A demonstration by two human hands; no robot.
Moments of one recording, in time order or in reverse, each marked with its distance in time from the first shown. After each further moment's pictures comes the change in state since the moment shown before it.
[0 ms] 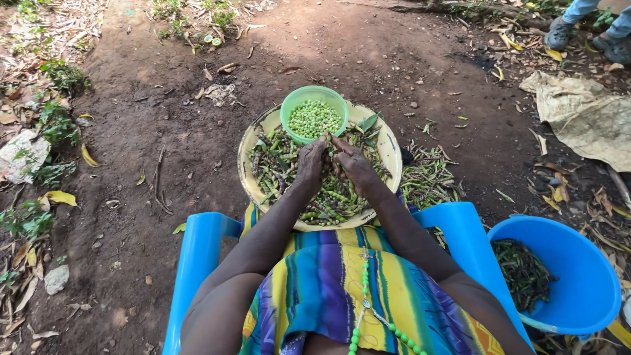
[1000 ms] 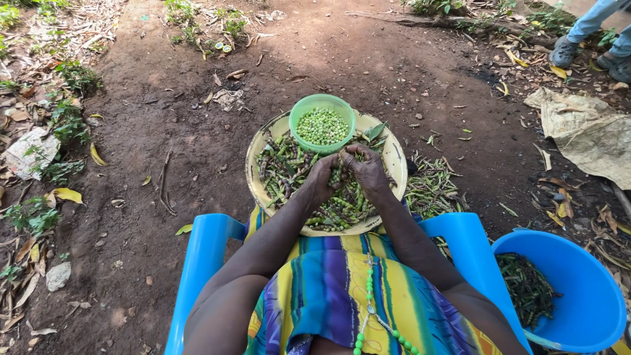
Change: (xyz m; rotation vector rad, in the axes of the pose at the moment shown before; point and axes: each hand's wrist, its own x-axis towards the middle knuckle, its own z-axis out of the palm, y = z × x) left_hand 0.012 -0.014 -0.008 -0.179 -0.232 -0.331; right_hand 0.022 0.032 -0.018 -0.045 0.191 -0.348
